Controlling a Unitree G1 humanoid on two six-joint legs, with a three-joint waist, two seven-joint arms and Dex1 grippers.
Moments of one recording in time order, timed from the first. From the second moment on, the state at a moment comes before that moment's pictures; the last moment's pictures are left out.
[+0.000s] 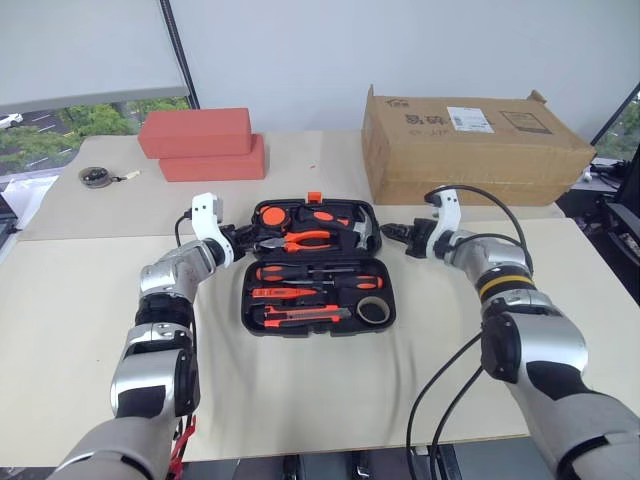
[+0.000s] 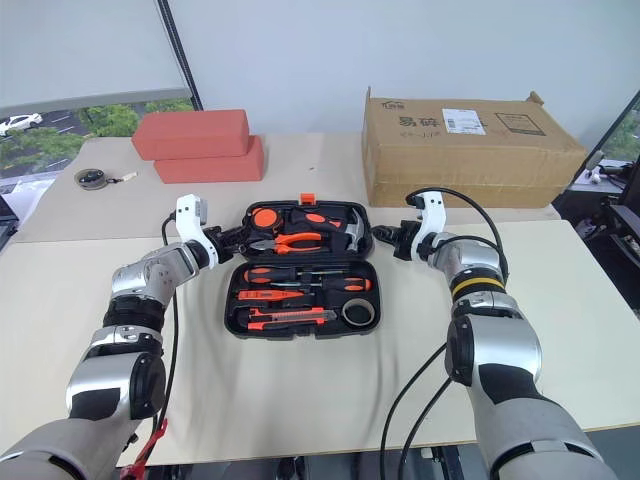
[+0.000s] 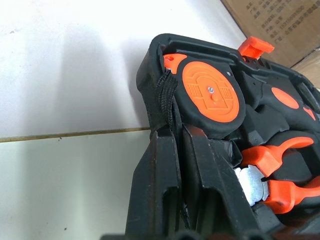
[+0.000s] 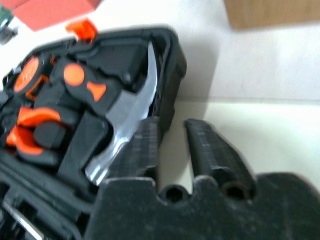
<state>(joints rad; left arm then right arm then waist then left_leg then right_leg) -0.86 0.35 0.25 0.76 -0.36 0.55 -0.54 -1.06 -0.38 -0.23 1.09 0.20 0.49 0.78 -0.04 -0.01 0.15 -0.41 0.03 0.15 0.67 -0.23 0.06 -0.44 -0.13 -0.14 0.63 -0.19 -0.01</state>
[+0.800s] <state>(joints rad) -0.77 0.38 0.24 0.60 -0.38 0.63 -0.60 -1.05 -0.35 -0.23 1.03 0.25 0.55 0.75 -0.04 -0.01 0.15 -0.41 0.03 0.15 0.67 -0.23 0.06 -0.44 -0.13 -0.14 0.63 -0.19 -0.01</state>
